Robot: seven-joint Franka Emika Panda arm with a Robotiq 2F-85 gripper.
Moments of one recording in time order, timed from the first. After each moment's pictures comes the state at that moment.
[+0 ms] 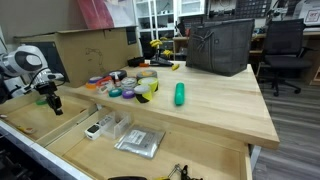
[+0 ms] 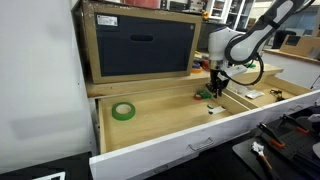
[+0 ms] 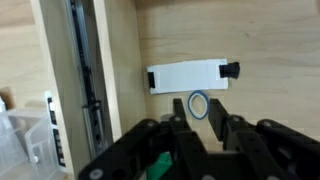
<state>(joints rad) 0.29 0.34 0.03 -2.33 -0.37 2.45 0.70</state>
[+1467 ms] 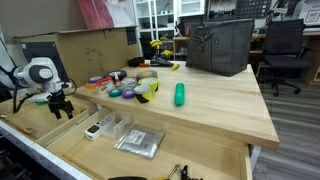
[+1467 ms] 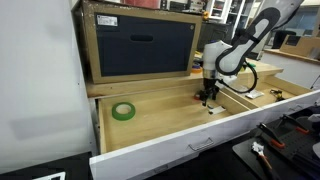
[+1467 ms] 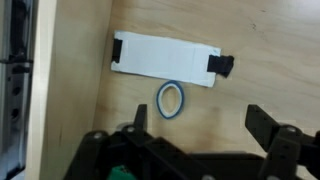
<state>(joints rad) 0.26 0.53 0.03 -2.23 -0.27 2.60 0.33</state>
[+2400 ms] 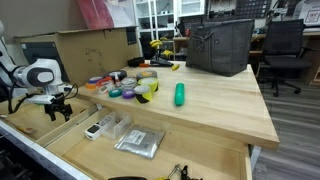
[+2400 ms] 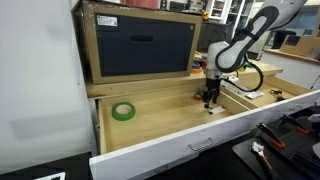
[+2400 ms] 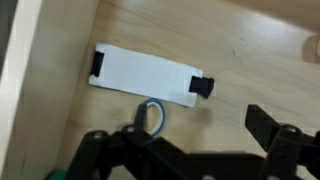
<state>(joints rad) 0.14 0.52 0.14 -2.27 -0.09 2.60 0.04</state>
